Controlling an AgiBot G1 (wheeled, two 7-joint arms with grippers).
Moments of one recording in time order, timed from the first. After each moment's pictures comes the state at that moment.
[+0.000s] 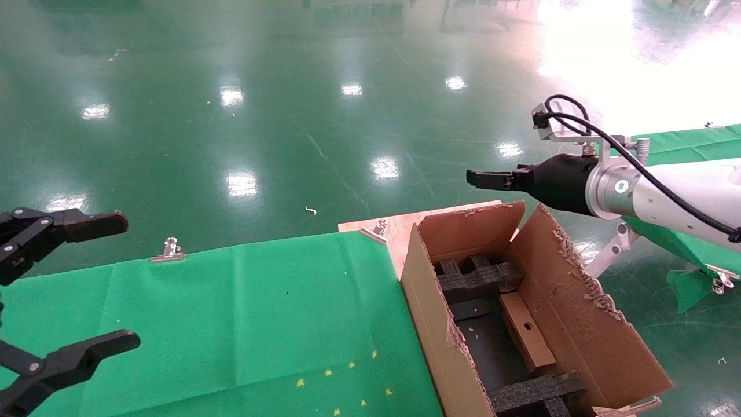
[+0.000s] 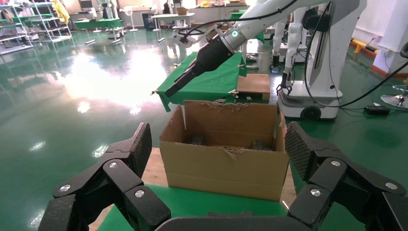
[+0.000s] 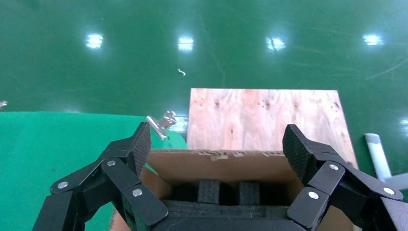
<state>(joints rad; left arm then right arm) -1.08 0.58 0.35 -1.24 0.66 1.45 -0.14 1.90 -0.44 -1.70 1.37 -1.80 -0.44 1.91</state>
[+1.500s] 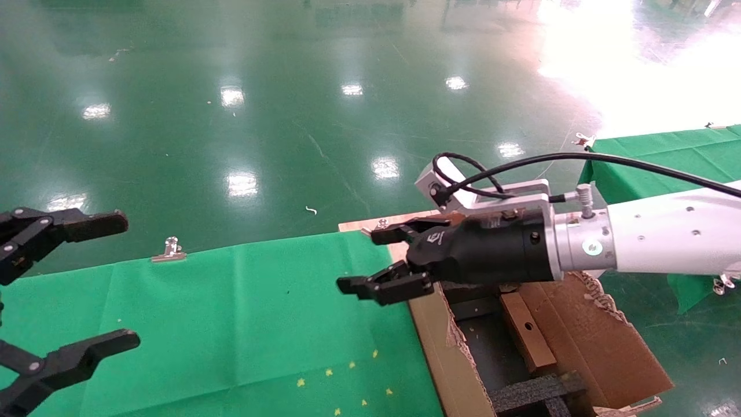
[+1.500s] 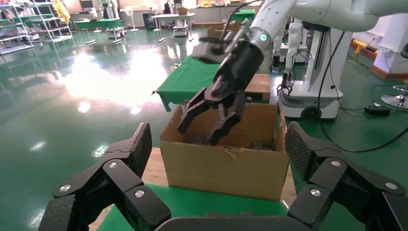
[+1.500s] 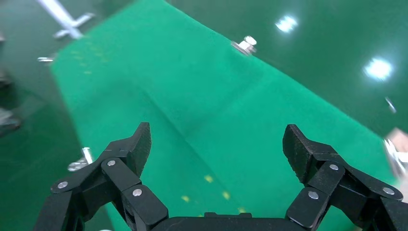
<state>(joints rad) -1.08 0.57 0.35 -1.24 0.66 1.45 -0.14 1.33 -0.56 -0.73 1.31 -1.07 -1.16 0.73</state>
